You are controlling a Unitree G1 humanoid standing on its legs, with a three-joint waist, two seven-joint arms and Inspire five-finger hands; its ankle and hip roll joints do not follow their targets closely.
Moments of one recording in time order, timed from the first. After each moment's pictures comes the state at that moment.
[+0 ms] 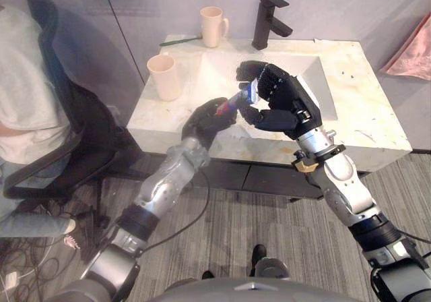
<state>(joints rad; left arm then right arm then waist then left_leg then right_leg) -0.39 0.29 -0.40 0.06 -0.98 0.12 0.30 -0.29 -0.57 0.33 -0.05 0.56 -0.32 0.10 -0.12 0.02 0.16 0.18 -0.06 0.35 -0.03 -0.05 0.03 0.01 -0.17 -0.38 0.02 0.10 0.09</state>
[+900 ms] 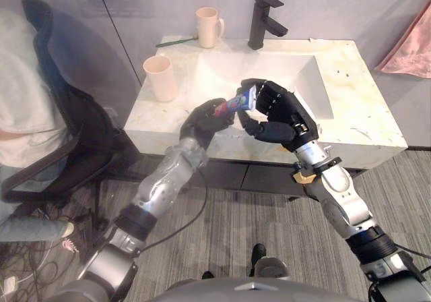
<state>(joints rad) -0.39 0.31 -0.42 0.06 -0.97 0.12 0.29 -0.21 -0.54 0.30 -0.03 0.56 -0.31 0.09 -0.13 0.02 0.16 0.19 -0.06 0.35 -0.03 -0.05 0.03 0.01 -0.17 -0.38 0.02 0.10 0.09</state>
